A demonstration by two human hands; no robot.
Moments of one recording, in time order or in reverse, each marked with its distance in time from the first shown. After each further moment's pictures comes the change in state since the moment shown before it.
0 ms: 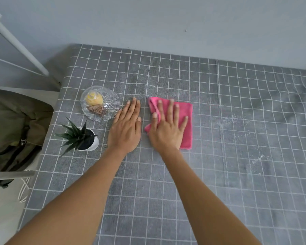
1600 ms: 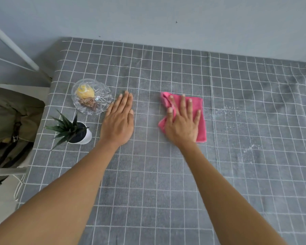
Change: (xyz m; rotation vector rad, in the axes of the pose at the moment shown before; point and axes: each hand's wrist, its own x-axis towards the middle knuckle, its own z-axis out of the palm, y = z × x) left_hand 0.000 -0.002 0.001 -0.013 0.001 -0.002; right_hand 0.003 0.062 -0.020 -0.094 -0.008 -0.012
